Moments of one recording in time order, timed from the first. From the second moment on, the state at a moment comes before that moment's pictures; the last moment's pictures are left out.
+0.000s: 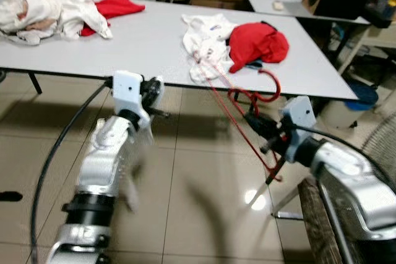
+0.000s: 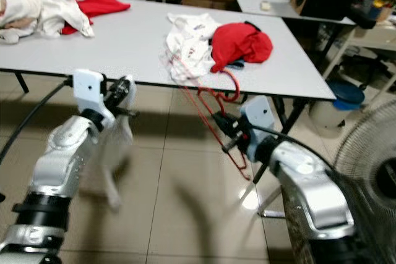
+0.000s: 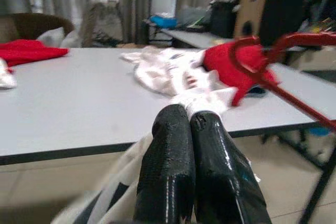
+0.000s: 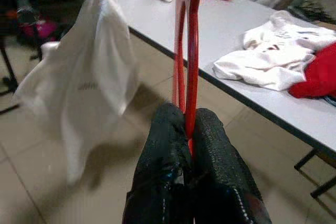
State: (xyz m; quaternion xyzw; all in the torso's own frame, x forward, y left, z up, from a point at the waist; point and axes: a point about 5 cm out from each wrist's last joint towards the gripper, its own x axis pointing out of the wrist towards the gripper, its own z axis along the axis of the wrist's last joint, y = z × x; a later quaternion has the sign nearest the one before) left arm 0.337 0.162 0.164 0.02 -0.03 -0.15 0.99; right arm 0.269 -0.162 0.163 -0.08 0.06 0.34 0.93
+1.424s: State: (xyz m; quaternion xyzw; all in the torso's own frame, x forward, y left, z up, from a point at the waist) left arm 0.377 0.132 0.230 0.05 -0.11 -0.24 0.96; right arm 0.240 -0.174 0.182 -0.14 0.13 0.49 0.85
